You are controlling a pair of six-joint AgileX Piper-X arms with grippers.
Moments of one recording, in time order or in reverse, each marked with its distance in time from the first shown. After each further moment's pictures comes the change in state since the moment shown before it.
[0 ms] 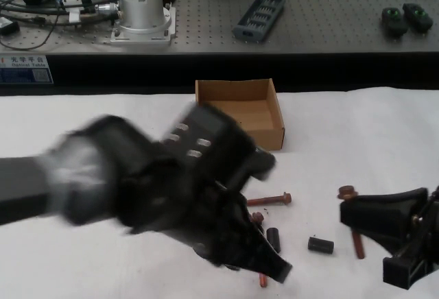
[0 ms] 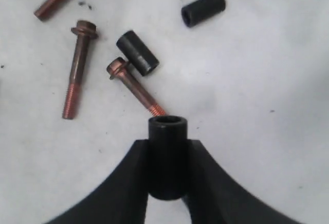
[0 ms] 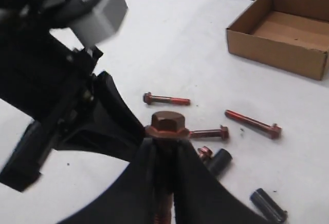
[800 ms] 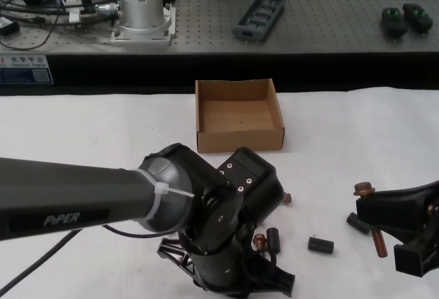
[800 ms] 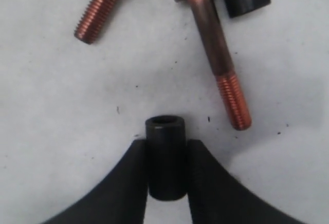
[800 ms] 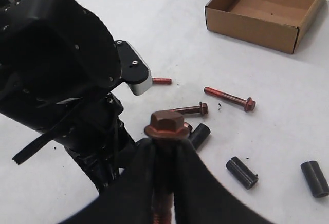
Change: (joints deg) left arm -1.9 13.1 -4.7 6.9 -6.2 -20.2; right arm 0.0 -4.4 -7.7 19.5 7.3 -3.7
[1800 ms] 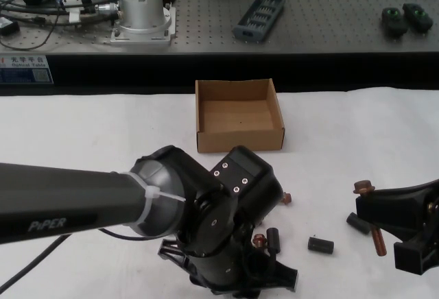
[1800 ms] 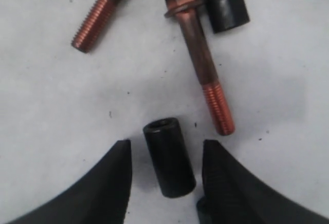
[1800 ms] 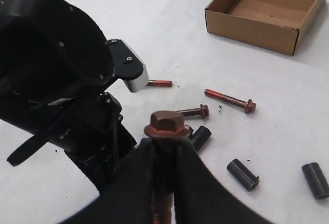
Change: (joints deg) left arm 0.0 -0.7 1.4 -3.0 0.1 -2.6; right arm 0.0 0.0 0.0 -0.4 0.0 0.9
